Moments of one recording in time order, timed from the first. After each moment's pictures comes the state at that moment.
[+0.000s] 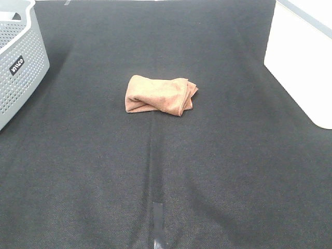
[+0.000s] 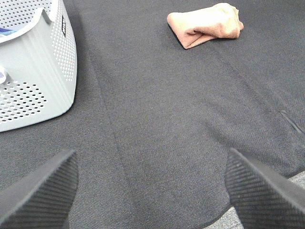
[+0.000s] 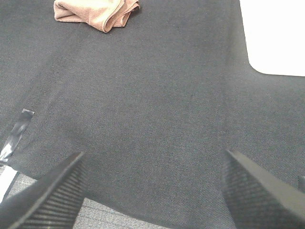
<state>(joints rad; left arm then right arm) -0.14 0.00 -0.50 -0.13 1.06 0.18 0.16 0.09 -0.51 0.07 1.07 -0.09</state>
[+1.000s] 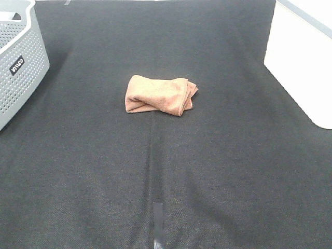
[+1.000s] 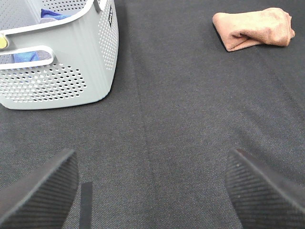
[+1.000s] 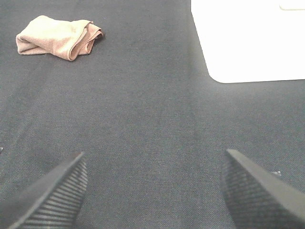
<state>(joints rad) 0.04 0.00 -0.50 -0.13 1.06 0.18 0.00 -0.01 -0.50 0.07 1.07 -0.09</state>
